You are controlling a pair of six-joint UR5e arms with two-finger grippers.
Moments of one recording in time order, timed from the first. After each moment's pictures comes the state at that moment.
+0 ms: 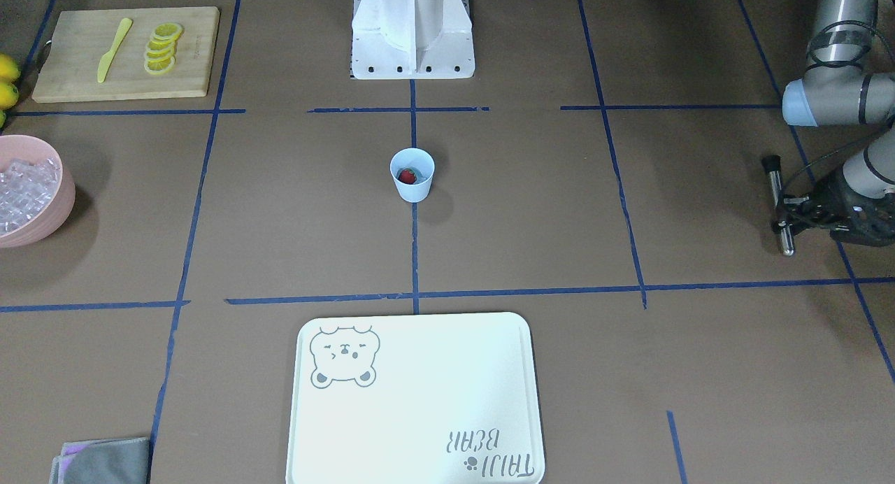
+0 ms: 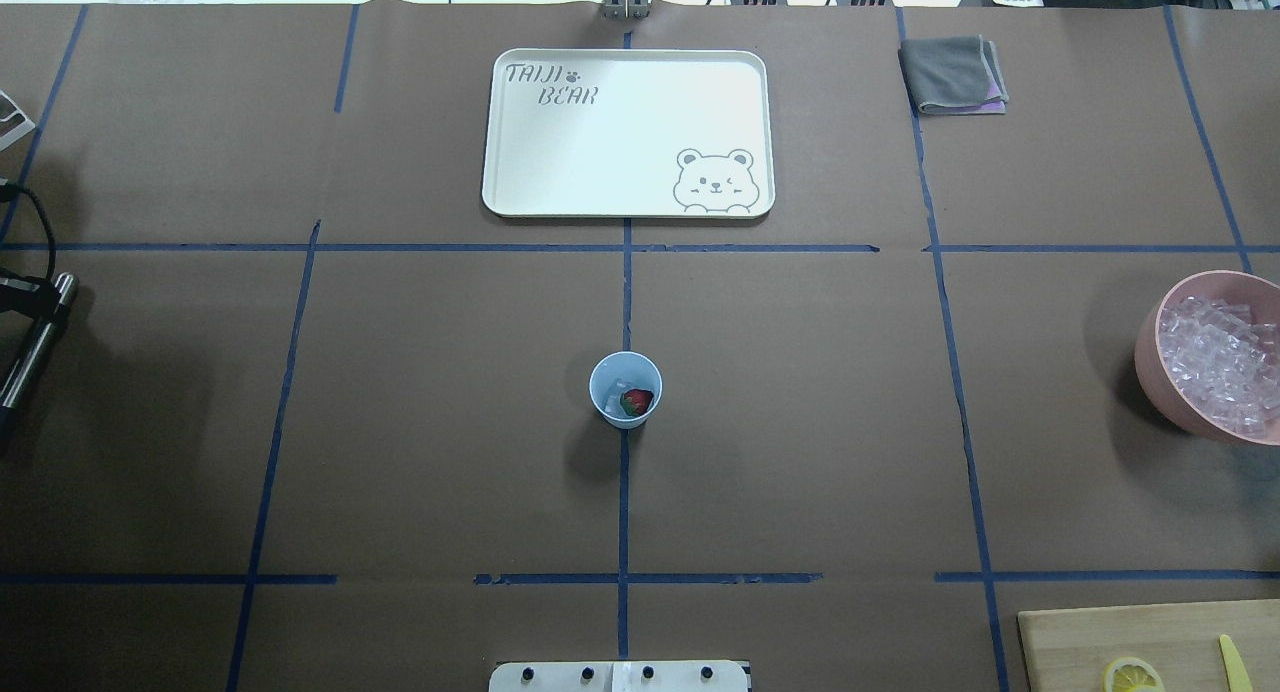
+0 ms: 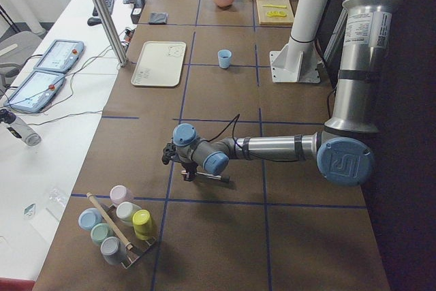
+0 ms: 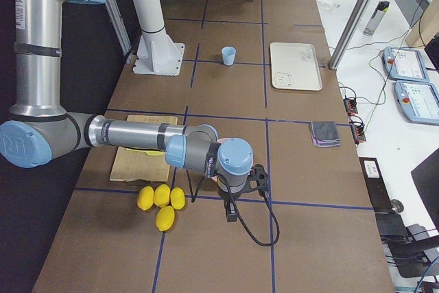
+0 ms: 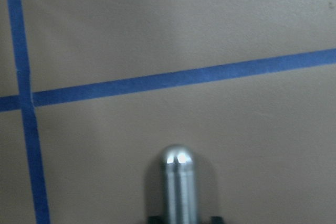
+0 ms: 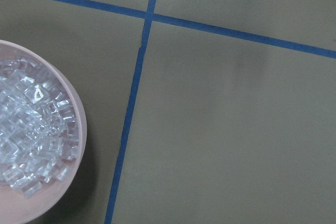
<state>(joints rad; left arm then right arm) -1.12 -1.64 -1.39 -2.17 -2.29 -0.46 1.67 -1.68 1.67 -1.69 2.32 -0.36</state>
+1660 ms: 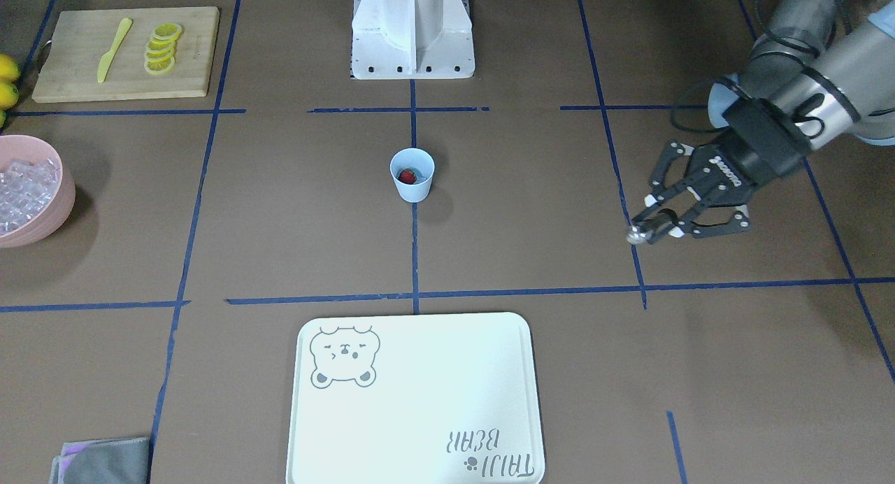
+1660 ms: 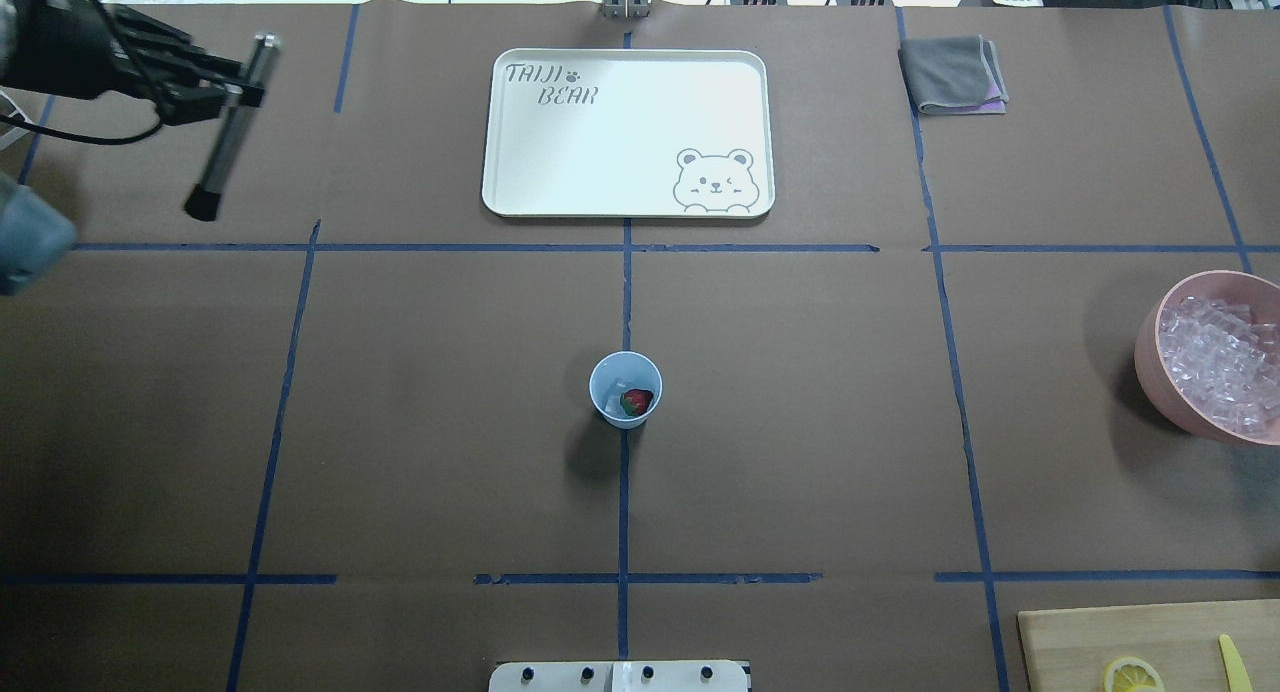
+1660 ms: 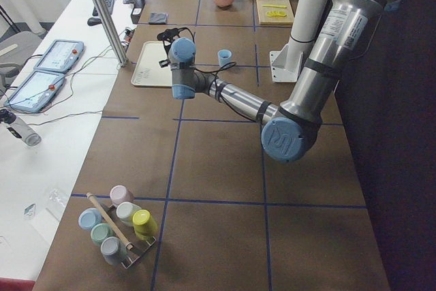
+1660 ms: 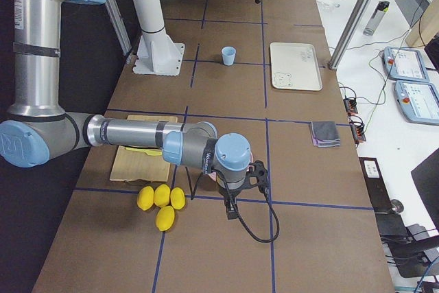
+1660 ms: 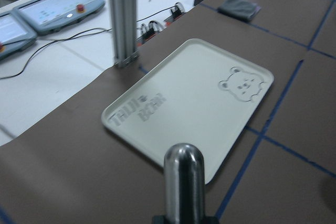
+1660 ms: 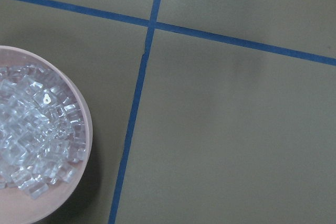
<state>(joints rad) -1.03 -2.00 -1.56 -2.78 -2.28 -0.37 1.69 -1.69 1.70 -1.69 2.32 -0.35</state>
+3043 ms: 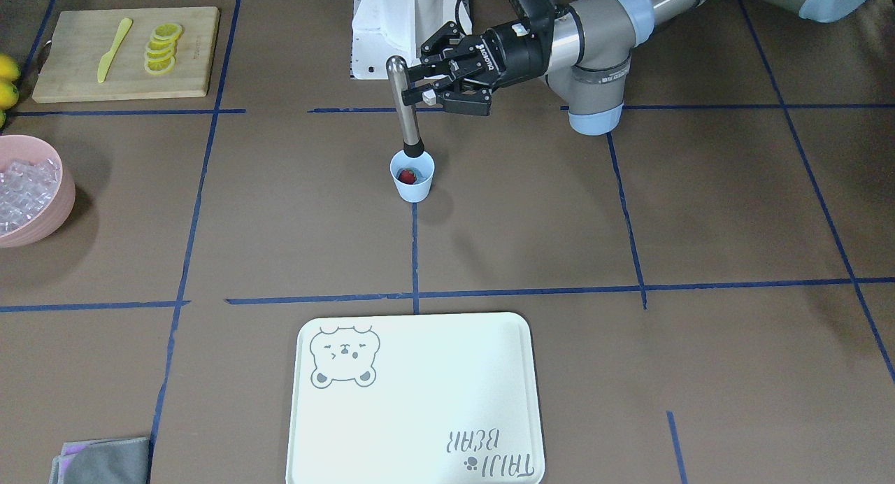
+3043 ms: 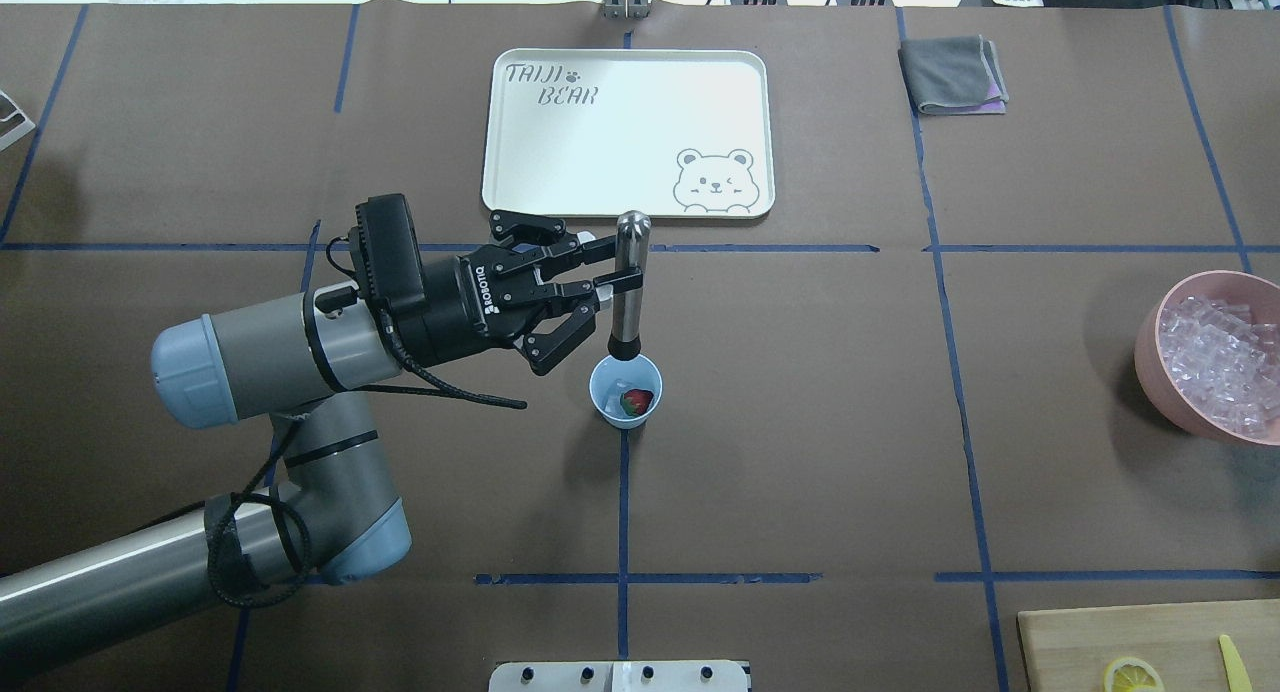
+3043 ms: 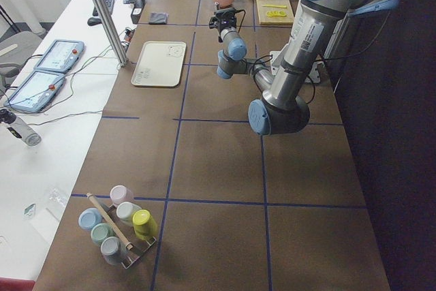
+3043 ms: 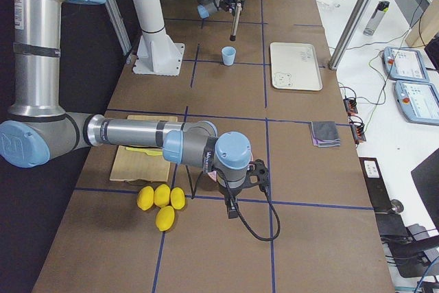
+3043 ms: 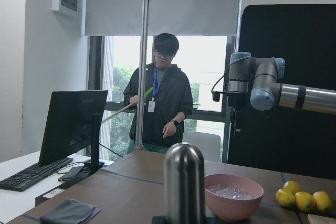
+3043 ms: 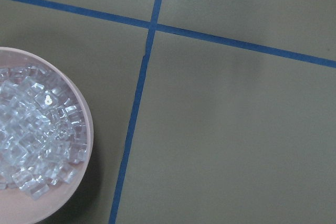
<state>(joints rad) -0.47 -2.13 -1.48 -3.40 -1.59 -0.38 1.69 -1.68 1.70 -1.70 2.32 -0.35</state>
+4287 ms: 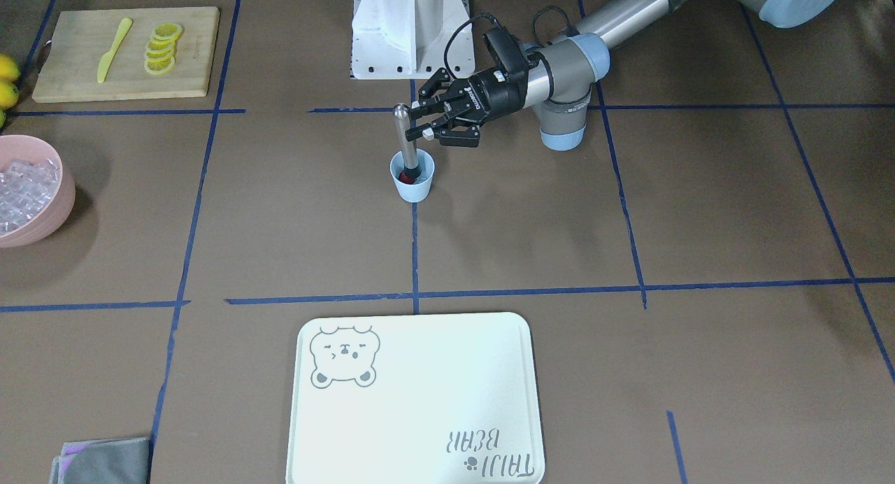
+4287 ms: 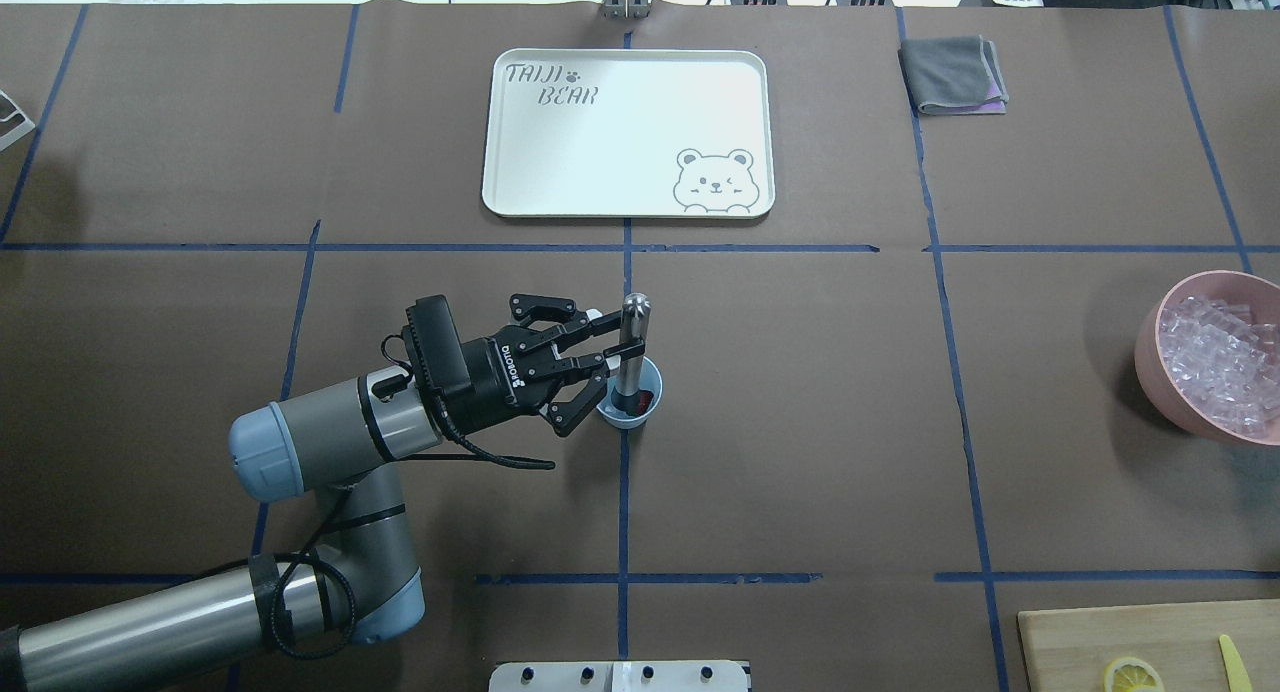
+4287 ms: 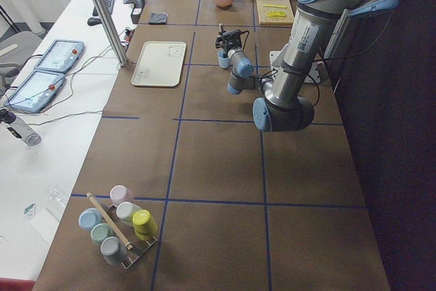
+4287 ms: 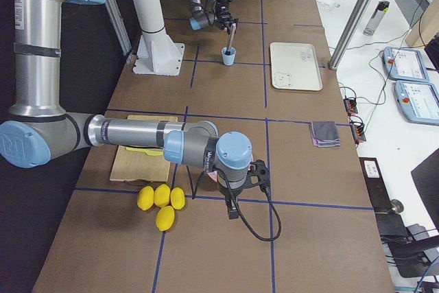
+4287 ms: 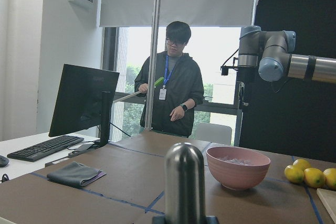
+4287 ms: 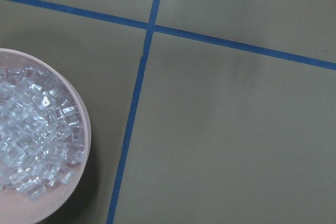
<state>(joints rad) -0.37 -2.14 -1.30 -3.52 -1.47 -0.32 1.69 -1.68 1.70 -1.70 2.31 -0.35</state>
